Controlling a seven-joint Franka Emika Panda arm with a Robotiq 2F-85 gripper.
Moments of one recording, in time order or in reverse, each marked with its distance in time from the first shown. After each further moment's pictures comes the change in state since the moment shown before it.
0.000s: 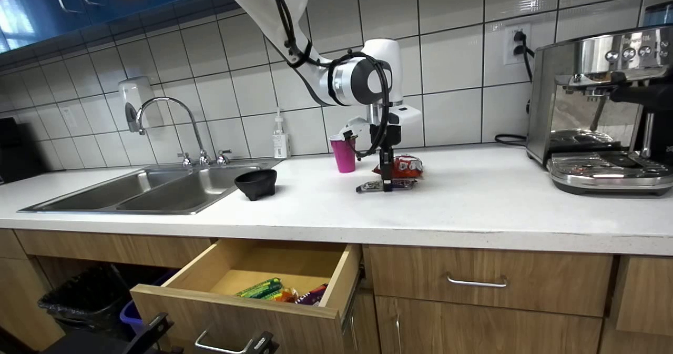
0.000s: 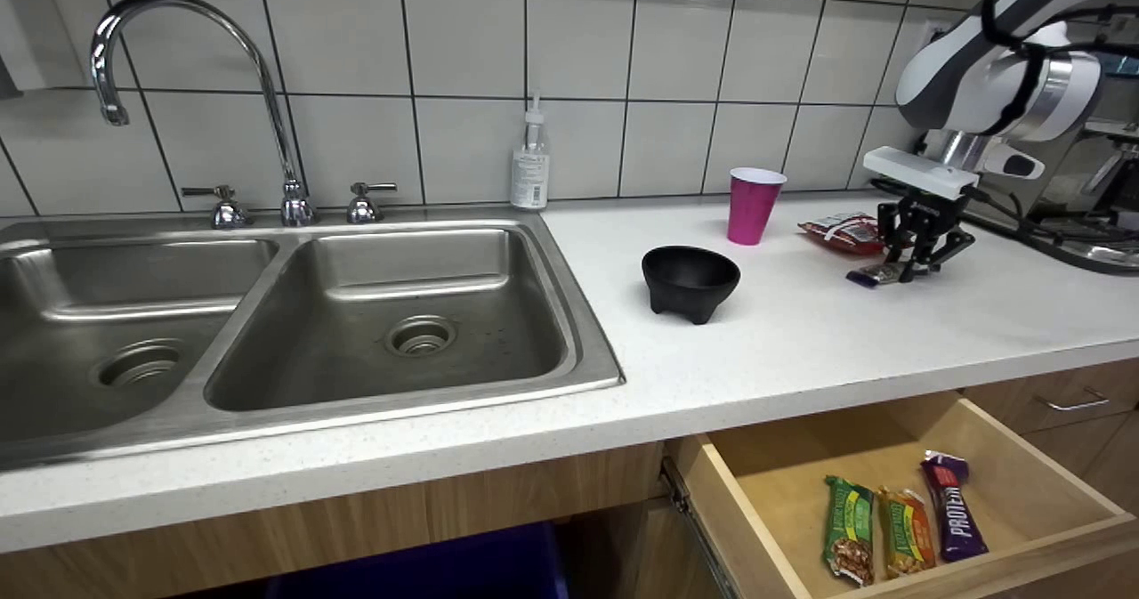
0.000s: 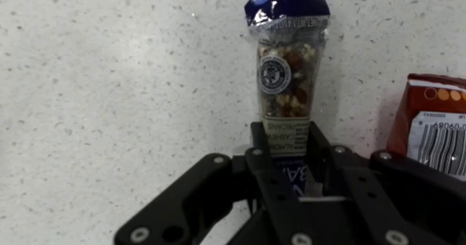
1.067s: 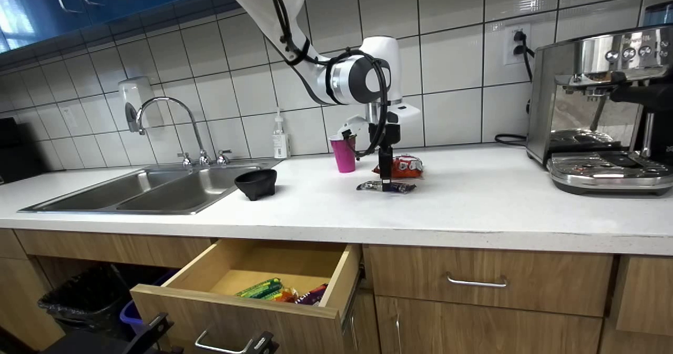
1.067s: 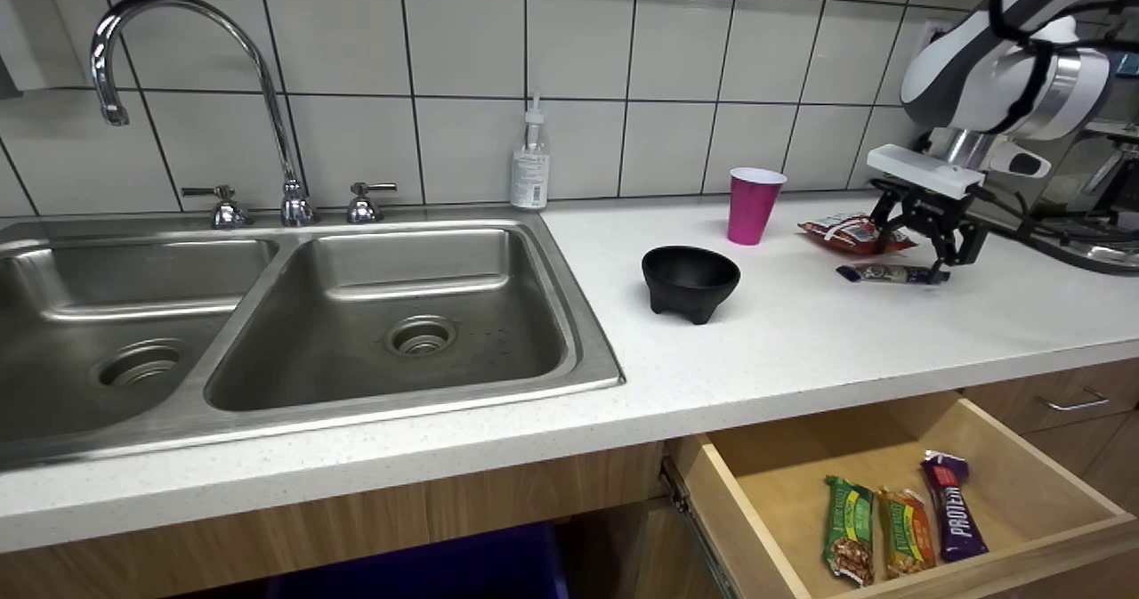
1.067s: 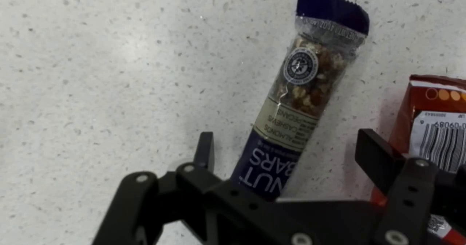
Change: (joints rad) arm 0.000 -0.026 0.003 -0.037 0.001 0.023 -0.006
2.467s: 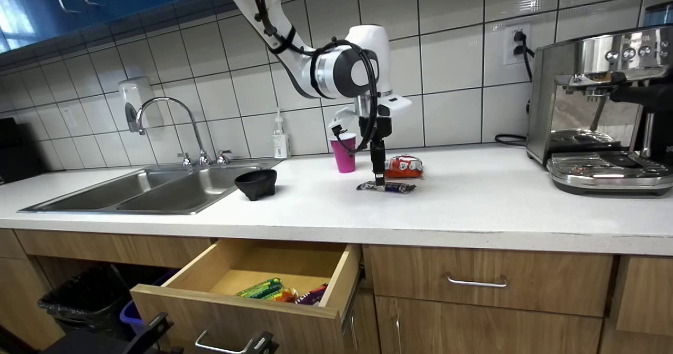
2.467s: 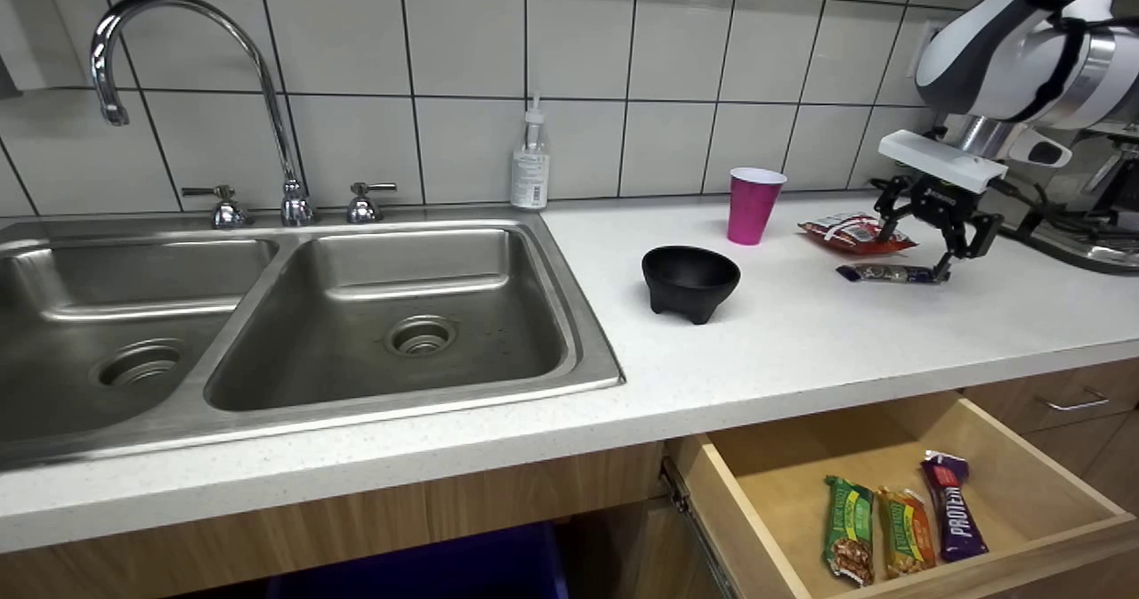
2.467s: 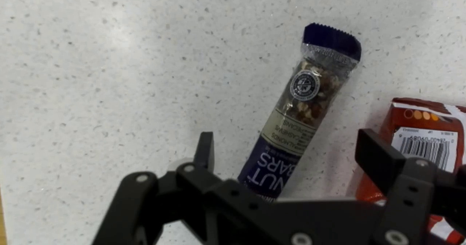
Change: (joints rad) arm 0.011 -0.124 0.017 -0.163 0.001 0.106 -0.061
